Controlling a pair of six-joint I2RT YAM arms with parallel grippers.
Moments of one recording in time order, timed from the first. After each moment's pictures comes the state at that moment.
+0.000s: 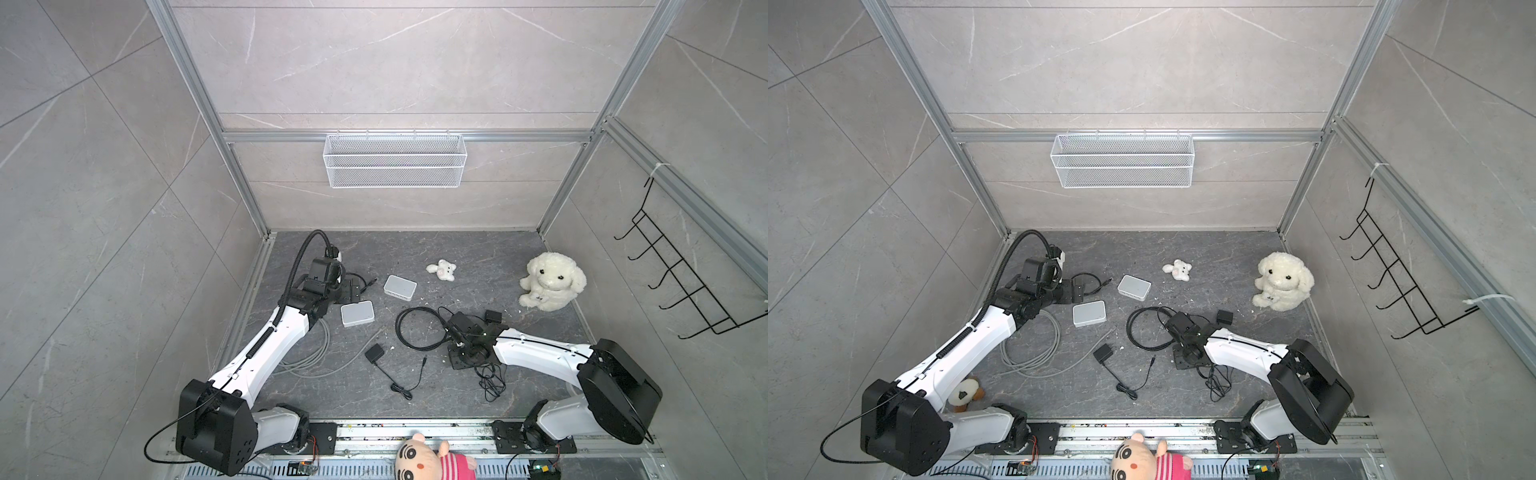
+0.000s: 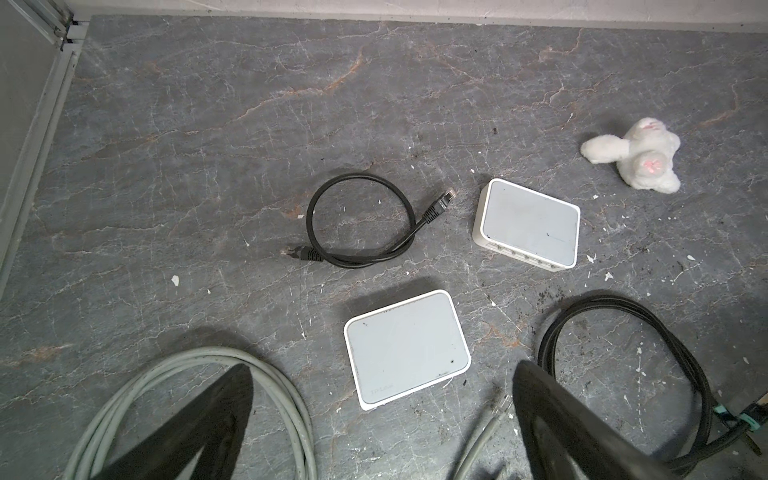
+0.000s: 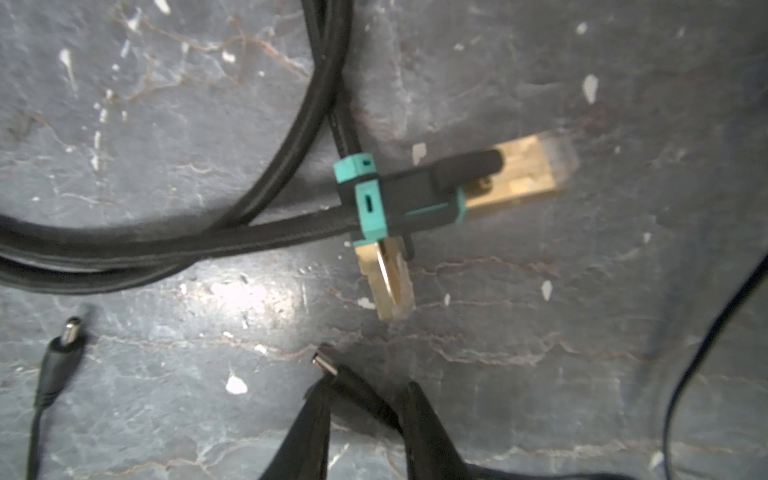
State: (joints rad) left arm -0.37 1.28 1.02 -0.51 -0.12 -0.22; right arm 0.72 1.45 0.69 -0.58 0.10 0.52
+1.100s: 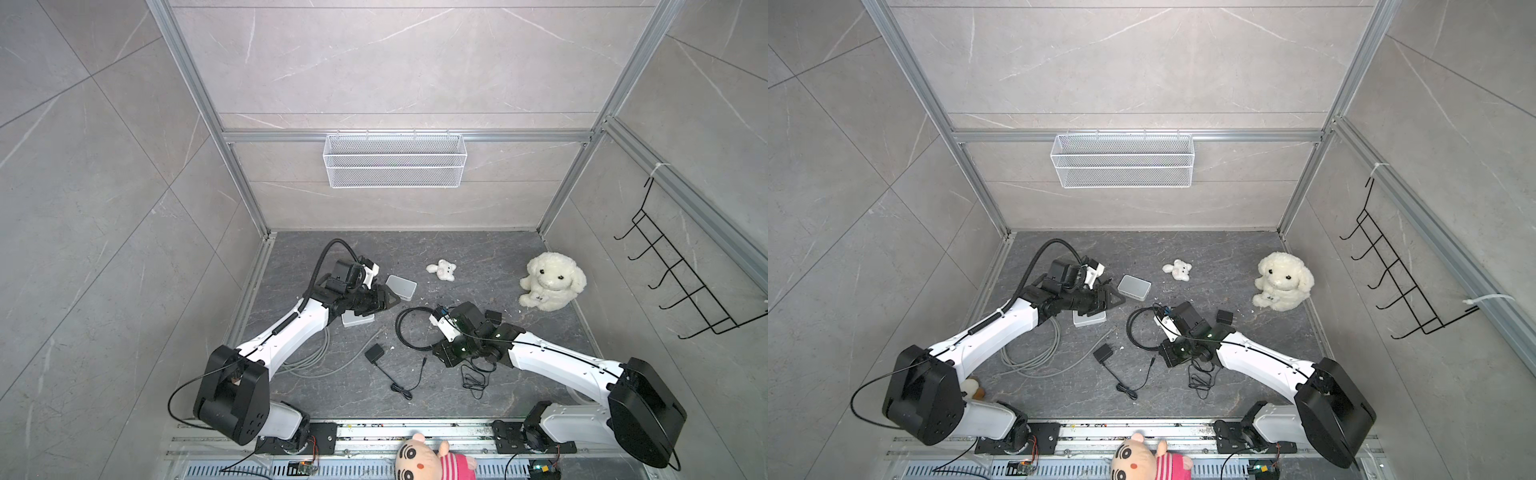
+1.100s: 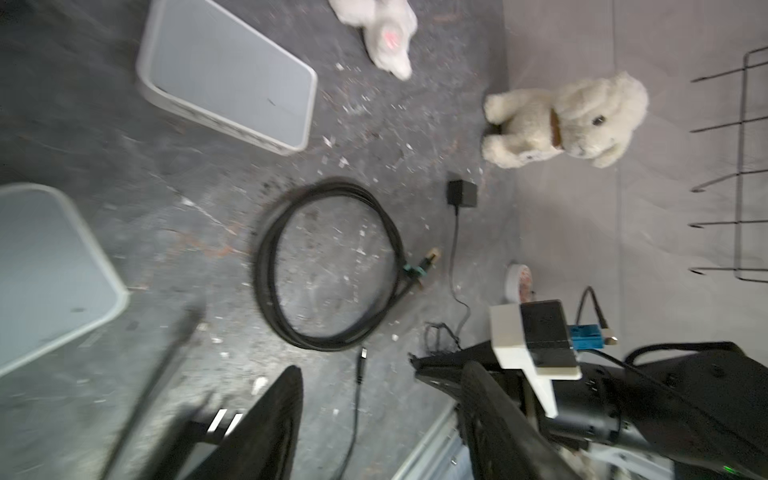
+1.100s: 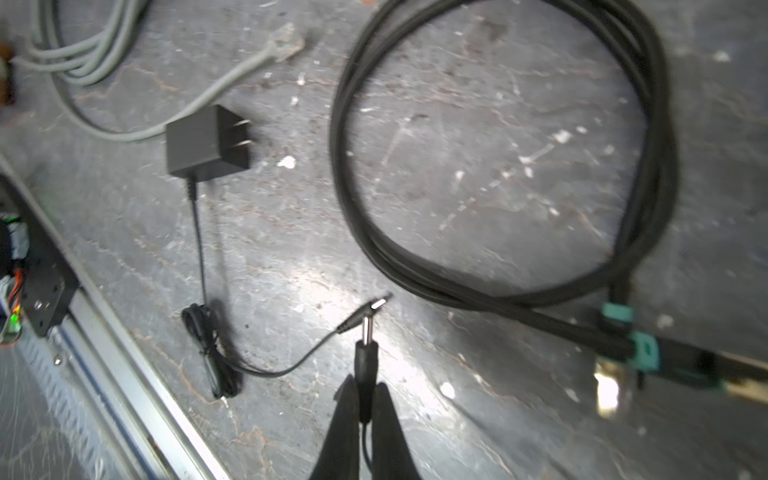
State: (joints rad) left arm -0.51 1.47 1.01 -0.35 0.63 -0.66; right arm 0.71 1.30 0.70 -0.40 -0.29 0.20
